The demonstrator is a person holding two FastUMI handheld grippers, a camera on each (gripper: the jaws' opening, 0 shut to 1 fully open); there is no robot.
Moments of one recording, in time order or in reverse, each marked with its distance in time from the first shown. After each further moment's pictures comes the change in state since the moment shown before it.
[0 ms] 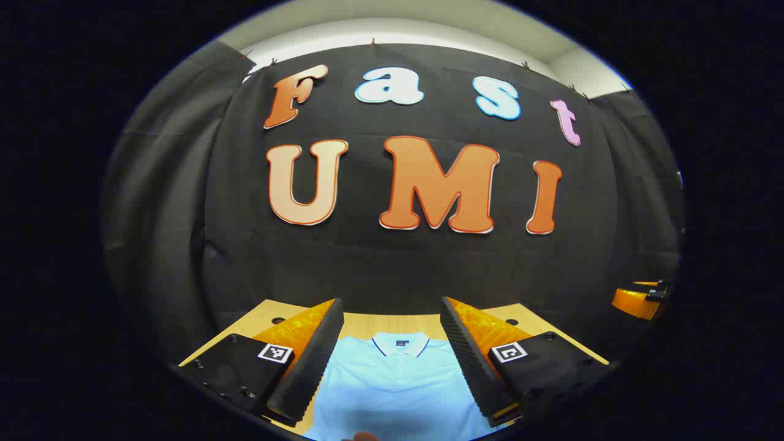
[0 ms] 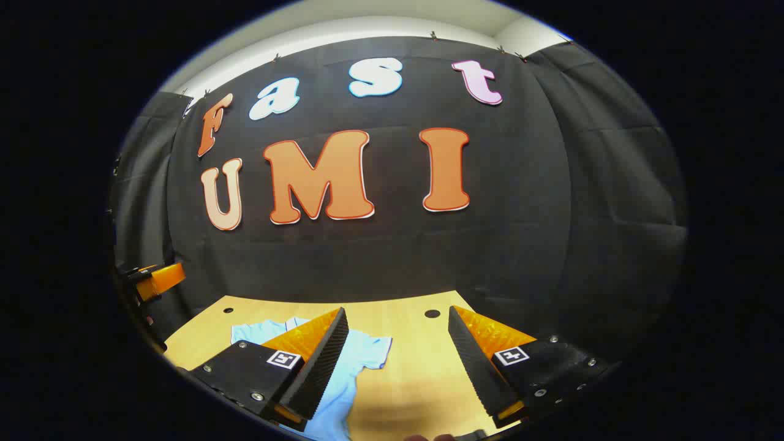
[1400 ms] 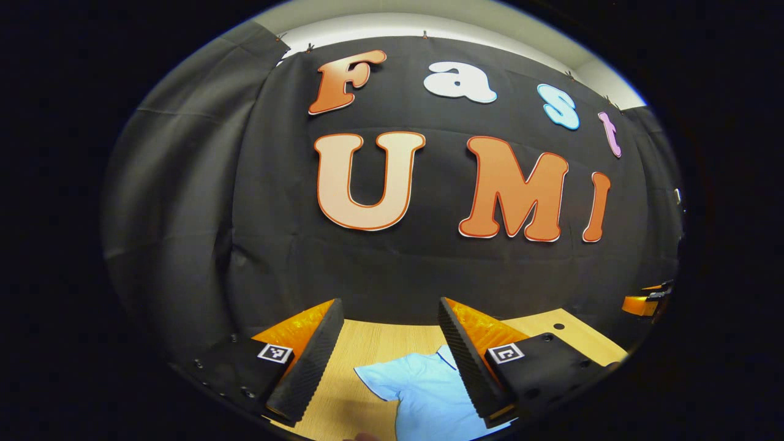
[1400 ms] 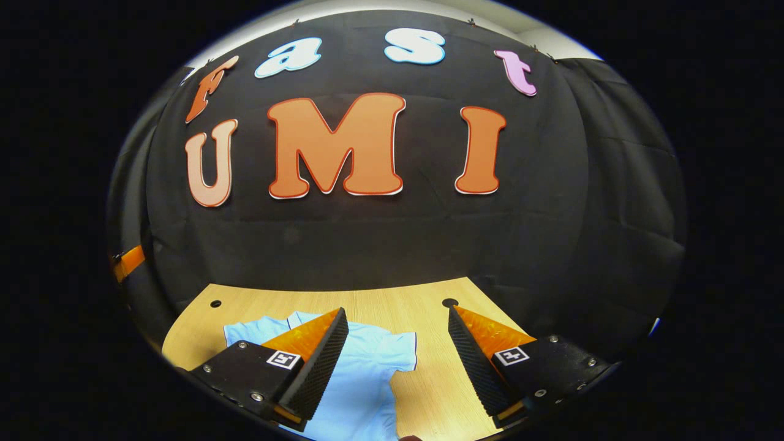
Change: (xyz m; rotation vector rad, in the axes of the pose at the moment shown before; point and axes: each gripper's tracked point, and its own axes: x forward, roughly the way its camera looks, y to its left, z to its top) left arm 0.067 0.160 0.023 0.026 0.020 0.083; right arm 0.075 0.079 -0.016 -0.063 0.180 -0.072
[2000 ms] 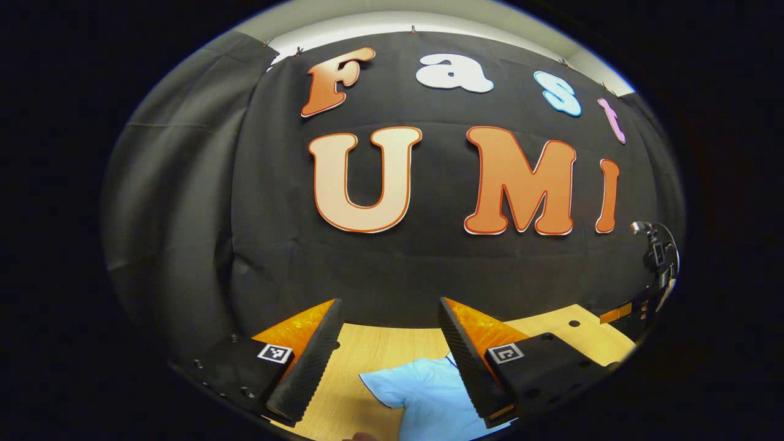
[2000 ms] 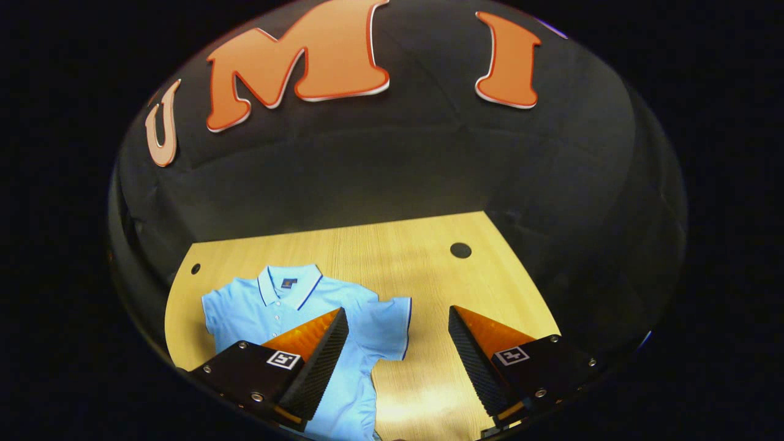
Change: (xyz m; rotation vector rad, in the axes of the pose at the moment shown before) left arm 0.028 -0.008 0.000 0.051 0.008 0.054; right arm 0.137 -0.022 -0.076 -0.016 0.493 0.064
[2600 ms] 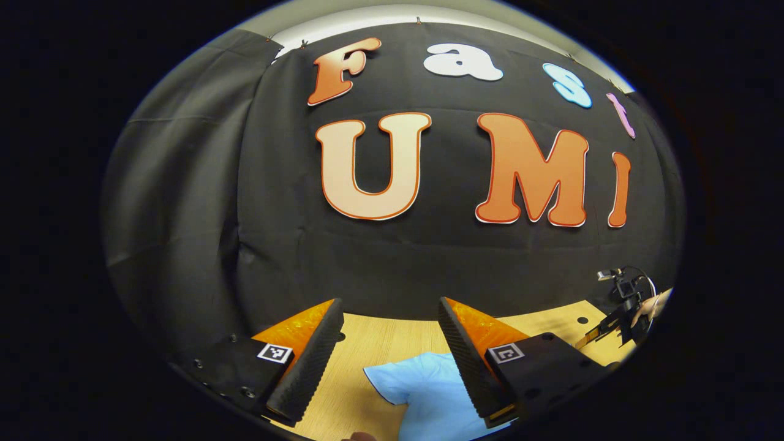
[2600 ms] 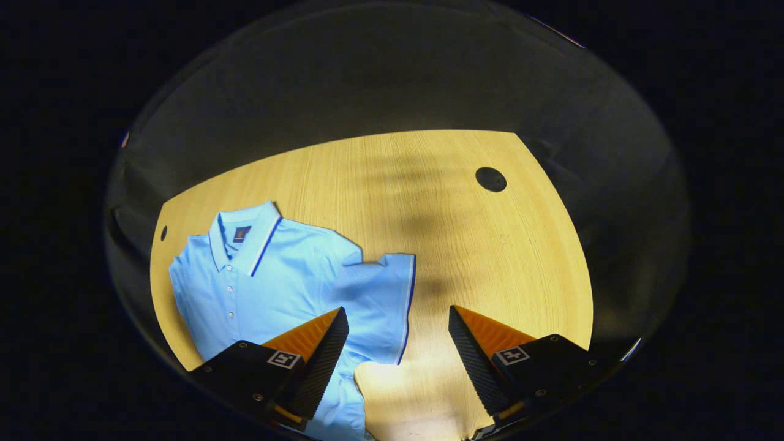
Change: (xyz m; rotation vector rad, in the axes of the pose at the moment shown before) left arm 0.011 0.003 -0.019 -0.021 0.059 0.048; right arm 0.120 -0.012 -0.073 -0.028 0.393 -0.027
